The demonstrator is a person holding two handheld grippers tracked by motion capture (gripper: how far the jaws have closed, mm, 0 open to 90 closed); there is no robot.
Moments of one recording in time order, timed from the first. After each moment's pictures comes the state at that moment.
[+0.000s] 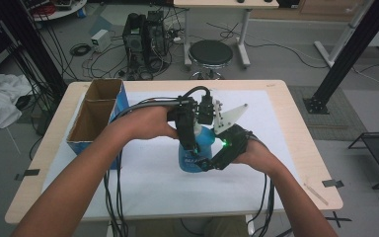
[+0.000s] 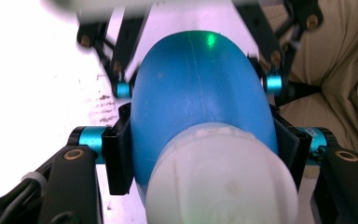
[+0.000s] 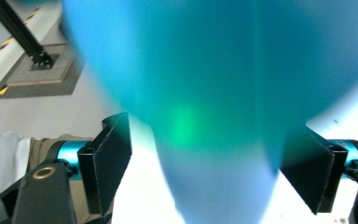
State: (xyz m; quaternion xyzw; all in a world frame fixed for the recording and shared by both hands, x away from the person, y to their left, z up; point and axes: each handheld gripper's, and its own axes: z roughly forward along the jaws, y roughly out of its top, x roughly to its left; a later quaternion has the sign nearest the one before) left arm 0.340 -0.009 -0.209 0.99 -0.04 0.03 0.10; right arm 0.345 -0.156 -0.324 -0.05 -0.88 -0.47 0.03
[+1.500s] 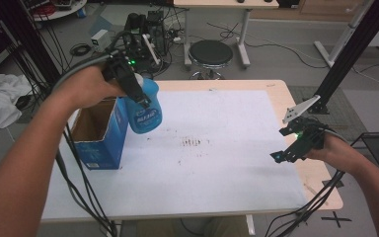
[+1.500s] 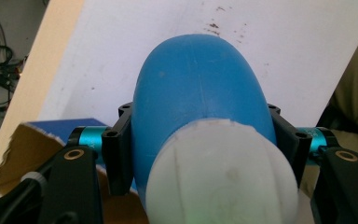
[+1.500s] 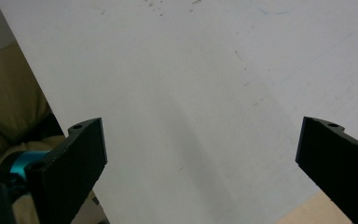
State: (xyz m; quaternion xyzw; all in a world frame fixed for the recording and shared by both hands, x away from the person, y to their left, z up) left arm 0.381 0.124 -0.131 0.96 0.23 0.10 0.13; right arm 0.347 -0.320 -0.293 -0.27 -0.93 -0.25 -0.04
